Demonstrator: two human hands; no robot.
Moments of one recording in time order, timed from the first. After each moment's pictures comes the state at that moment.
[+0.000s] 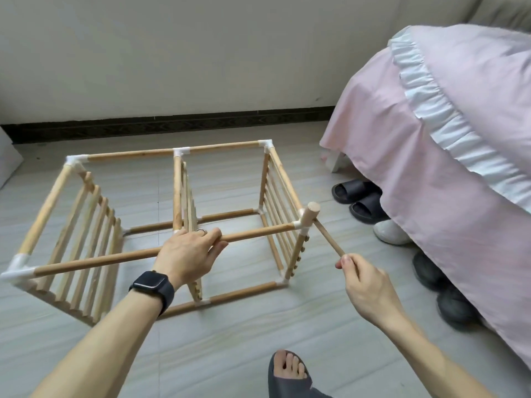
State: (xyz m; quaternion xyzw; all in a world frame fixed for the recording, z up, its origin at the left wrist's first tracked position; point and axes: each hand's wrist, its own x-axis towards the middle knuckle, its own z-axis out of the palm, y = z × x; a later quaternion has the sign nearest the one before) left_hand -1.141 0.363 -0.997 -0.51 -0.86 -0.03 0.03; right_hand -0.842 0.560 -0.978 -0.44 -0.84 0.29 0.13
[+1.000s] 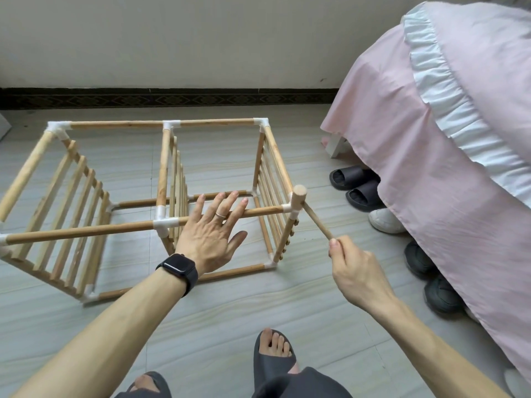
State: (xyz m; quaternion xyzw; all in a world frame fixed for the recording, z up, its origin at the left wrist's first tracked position) left_hand -1.100 0.397 -1.024 -0.52 -0.85 -0.01 0.07; right_hand -0.842 0.563 -0.977 -0.37 -0.89 0.25 0.11
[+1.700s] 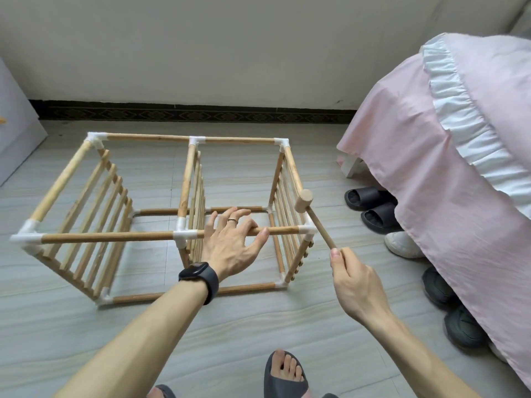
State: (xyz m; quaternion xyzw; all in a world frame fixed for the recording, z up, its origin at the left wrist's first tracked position) left_hand -1.096 0.404 -1.005 -0.41 -0.89 -0.20 -0.03; right_hand -0.876 0.543 -0.968 -0.38 -0.87 0.28 0.15
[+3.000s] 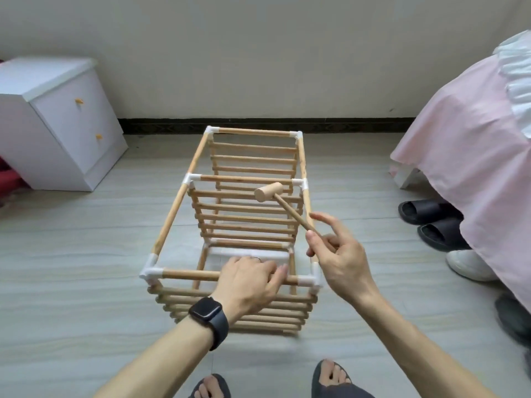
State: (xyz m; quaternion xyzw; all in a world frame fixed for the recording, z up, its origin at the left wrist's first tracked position) left_hand -1.083 0.303 -0.982 -0.43 -0.89 -0.11 -0.01; right_hand -0.972 0.462 -0.927 -0.19 -0.80 0.51 0.24
